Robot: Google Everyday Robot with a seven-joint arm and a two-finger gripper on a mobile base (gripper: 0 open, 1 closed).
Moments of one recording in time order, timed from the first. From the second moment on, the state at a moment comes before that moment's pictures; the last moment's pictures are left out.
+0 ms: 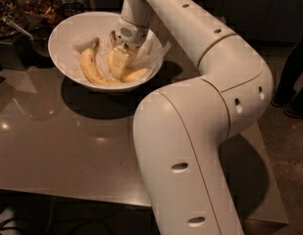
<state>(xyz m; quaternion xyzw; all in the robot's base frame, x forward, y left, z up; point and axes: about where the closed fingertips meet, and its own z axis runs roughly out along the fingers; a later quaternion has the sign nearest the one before) 0.682 0.073 0.841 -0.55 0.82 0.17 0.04</state>
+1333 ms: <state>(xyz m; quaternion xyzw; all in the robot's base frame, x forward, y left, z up) 0.678 0.058 0.873 -0.56 0.81 0.16 0.10</state>
